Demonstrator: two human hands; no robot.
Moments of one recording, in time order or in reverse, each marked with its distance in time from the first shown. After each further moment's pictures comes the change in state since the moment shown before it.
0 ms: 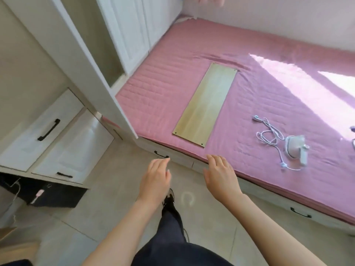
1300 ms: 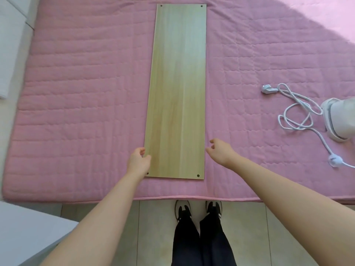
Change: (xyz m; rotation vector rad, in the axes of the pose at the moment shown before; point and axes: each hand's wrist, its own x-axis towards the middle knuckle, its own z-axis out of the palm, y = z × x) left_hand 0.441 -0.122 0.289 -0.224 -0.505 -0.530; right_hand 0.405 0.194 0.213 0.734 -0.449 0.724
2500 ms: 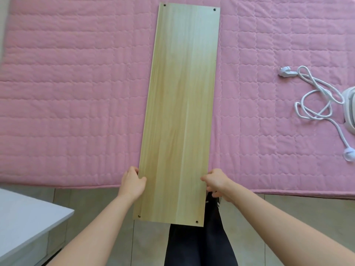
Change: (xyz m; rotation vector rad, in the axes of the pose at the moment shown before) left_hand -0.019 -0.112 0.017 0.342 -0.096 -0.119; right_hand -0.023 0.049 0.107 0.357 -0.290 0.341
